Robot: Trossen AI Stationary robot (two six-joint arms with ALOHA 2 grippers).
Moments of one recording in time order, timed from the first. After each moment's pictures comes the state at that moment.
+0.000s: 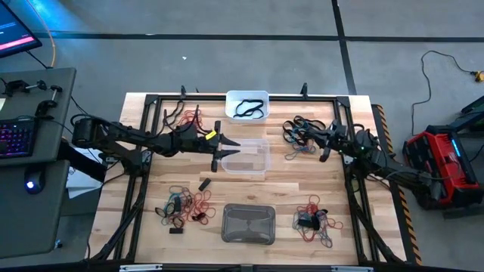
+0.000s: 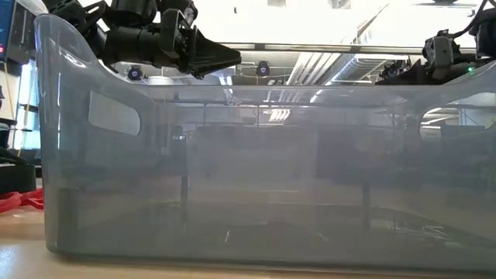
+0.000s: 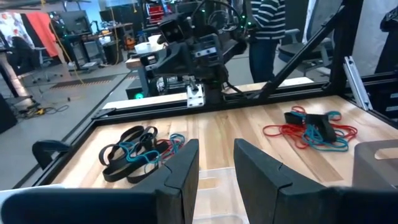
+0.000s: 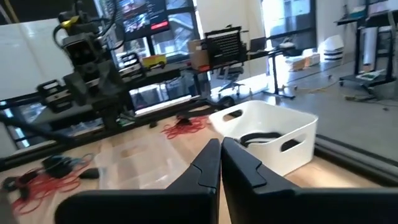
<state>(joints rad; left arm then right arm) 0.13 1.42 0.55 0.78 0.14 0.16 -0.45 0.04 0.01 0.05 -0.07 0.19</state>
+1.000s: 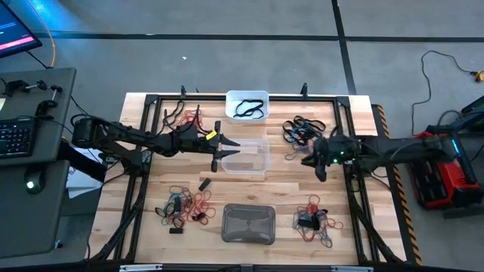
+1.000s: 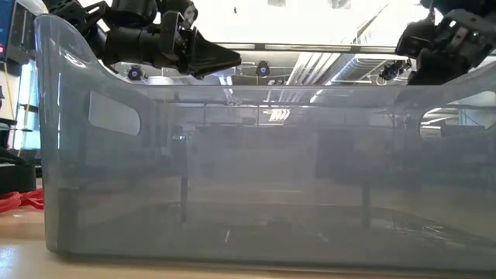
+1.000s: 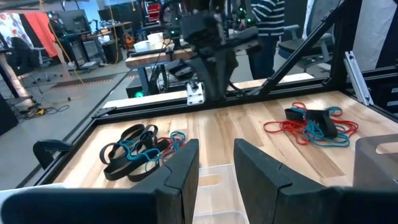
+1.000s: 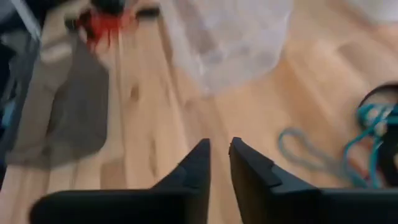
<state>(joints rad) 0.13 1.42 0.55 0.77 0.14 0.18 0.02 0.65 0.46 -0.51 0.00 0.41</state>
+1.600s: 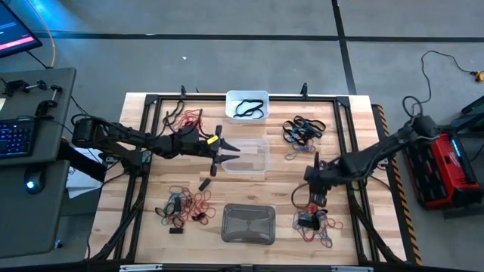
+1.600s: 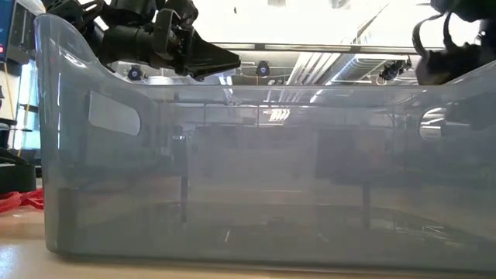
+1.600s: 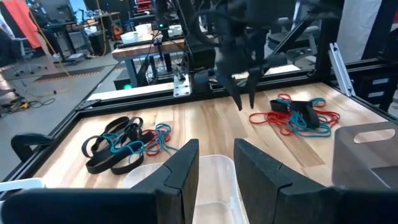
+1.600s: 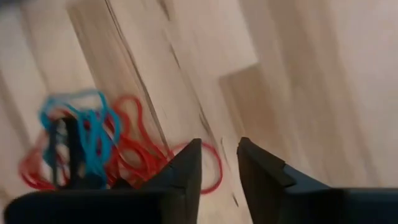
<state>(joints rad) 0.09 1.42 0.55 0.73 0.14 0.17 0.42 1.13 0.58 -0.72 -0.01 0.78</state>
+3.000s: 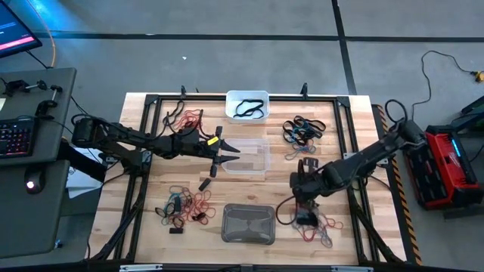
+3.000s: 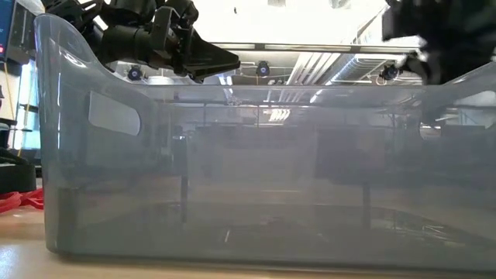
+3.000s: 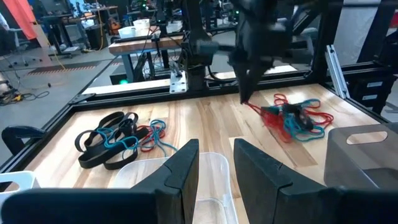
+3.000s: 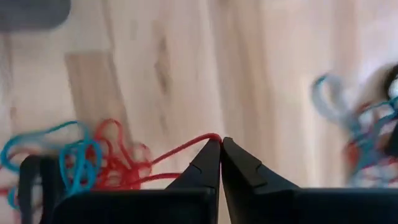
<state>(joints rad) 0.08 1.42 0.55 0.72 0.14 0.13 0.46 1.42 0.99 -0.95 0.30 0.54</state>
